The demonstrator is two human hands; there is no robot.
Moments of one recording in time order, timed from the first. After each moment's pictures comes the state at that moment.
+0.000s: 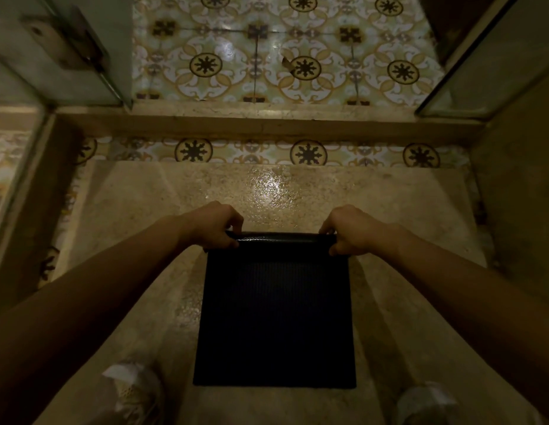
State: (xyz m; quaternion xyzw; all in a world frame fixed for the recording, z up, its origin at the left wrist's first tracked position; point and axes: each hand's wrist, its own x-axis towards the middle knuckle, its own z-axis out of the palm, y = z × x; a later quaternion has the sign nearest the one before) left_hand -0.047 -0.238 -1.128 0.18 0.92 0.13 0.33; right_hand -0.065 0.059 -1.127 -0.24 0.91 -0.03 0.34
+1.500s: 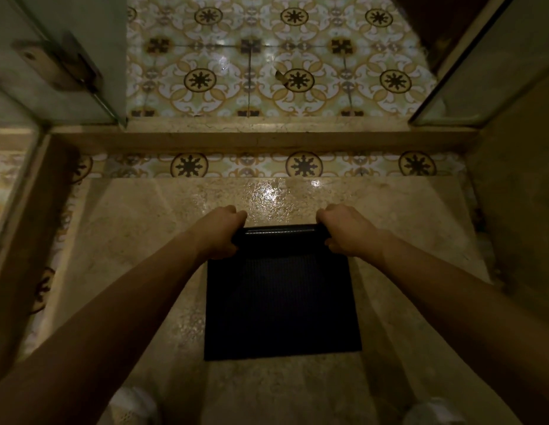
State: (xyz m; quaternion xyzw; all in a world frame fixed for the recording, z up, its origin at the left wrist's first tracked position) left_hand -0.062 -0.220 -1.146 0.17 0.96 0.07 0.23; right_hand -0.083 0.056 -1.137 -0.24 0.94 -0.01 0.24
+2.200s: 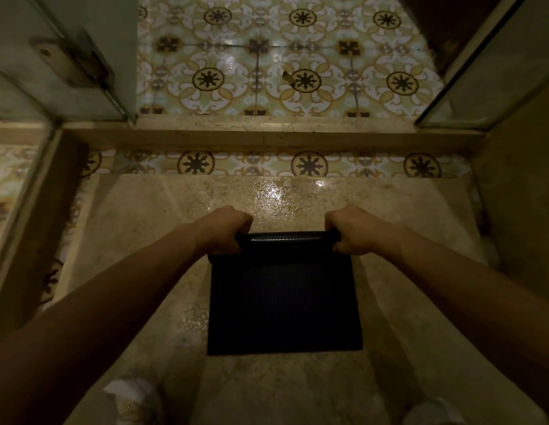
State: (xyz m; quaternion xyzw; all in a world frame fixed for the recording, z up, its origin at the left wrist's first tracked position) left_hand -0.061 -0.219 -1.128 0.16 0.94 0.06 0.31; right_hand -0.087 0.063 -1.130 -0.22 0.93 -0.02 0.31
